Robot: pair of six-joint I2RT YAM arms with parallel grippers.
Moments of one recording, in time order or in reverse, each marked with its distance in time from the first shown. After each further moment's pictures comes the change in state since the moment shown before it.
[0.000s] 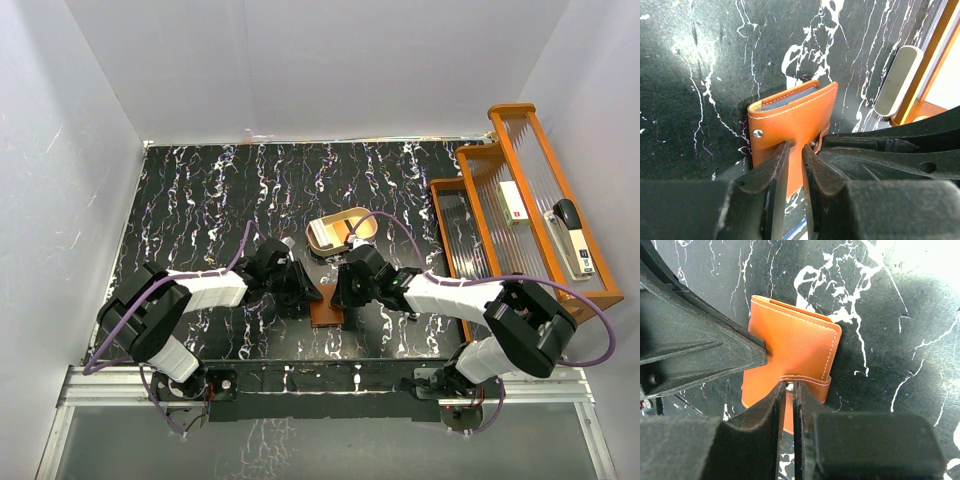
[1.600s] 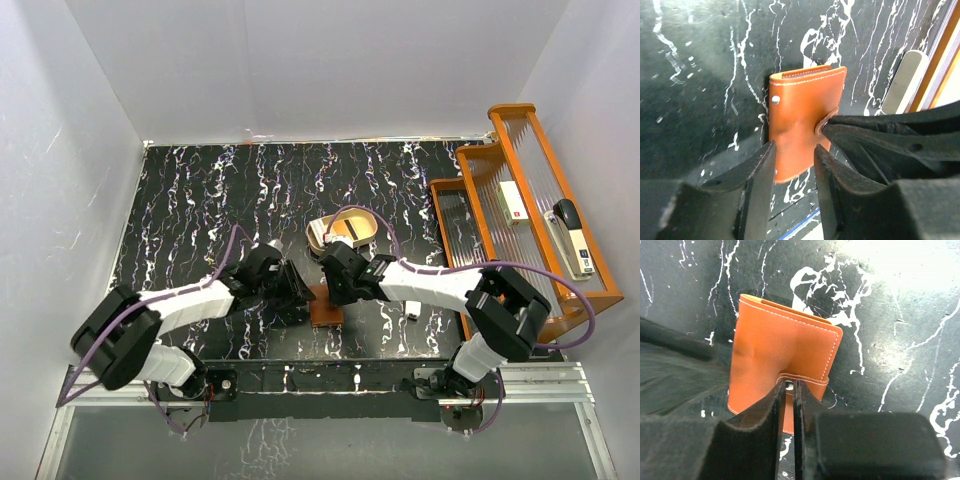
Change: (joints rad) left arm -0.017 -0.145 -0.053 -0.084 -0.090 -0.032; right arm 0.097 0.139 0.247 -0.303 0.171 -0.077
